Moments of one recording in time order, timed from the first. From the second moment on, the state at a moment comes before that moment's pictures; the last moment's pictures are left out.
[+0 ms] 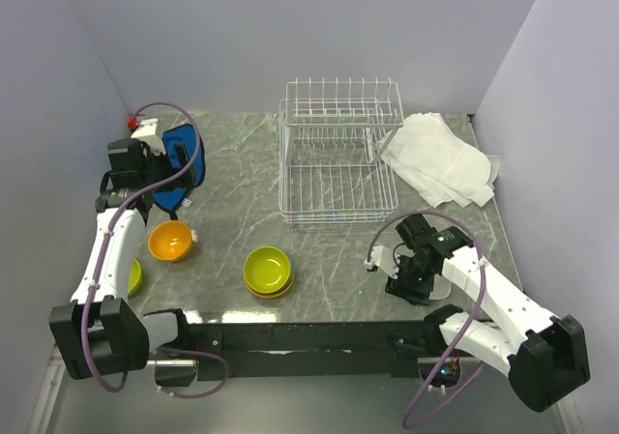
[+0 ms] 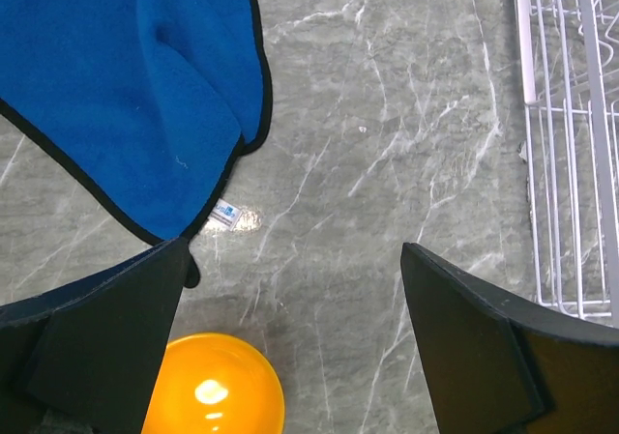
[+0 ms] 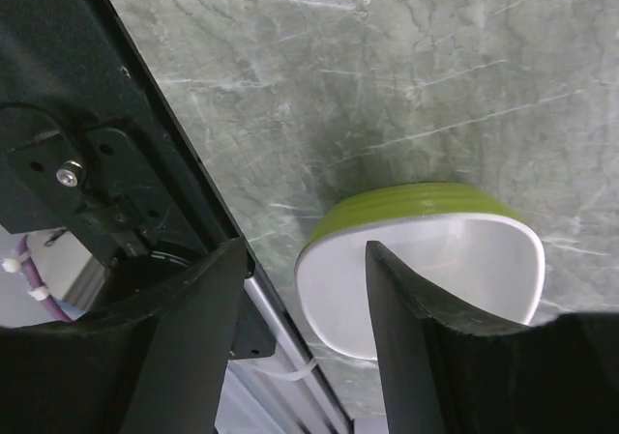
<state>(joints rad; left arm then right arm) 0.14 1.18 0.99 -0.35 0.20 -0.09 0.43 0.96 0.64 -1.16 -0.18 -0.85</state>
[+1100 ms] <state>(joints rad) 0.14 1.21 0.99 -0.32 0.18 -0.09 0.43 1.26 0.72 -1.10 -0.05 -0.54</state>
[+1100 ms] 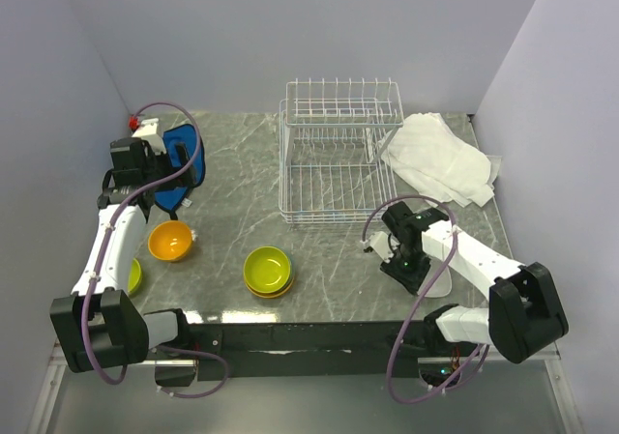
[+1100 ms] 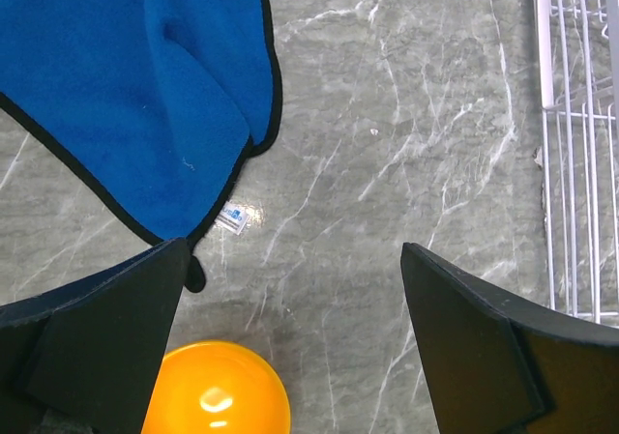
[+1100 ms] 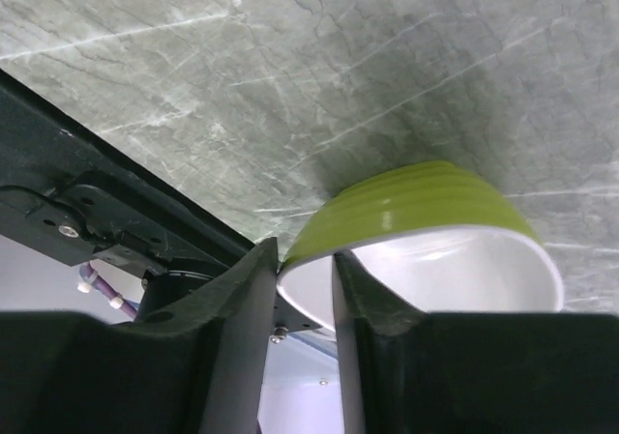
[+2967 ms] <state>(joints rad) 0.04 1.21 1.07 -0.50 0.35 -0.07 0.35 1.62 1.84 -0.46 -0.93 0.11</state>
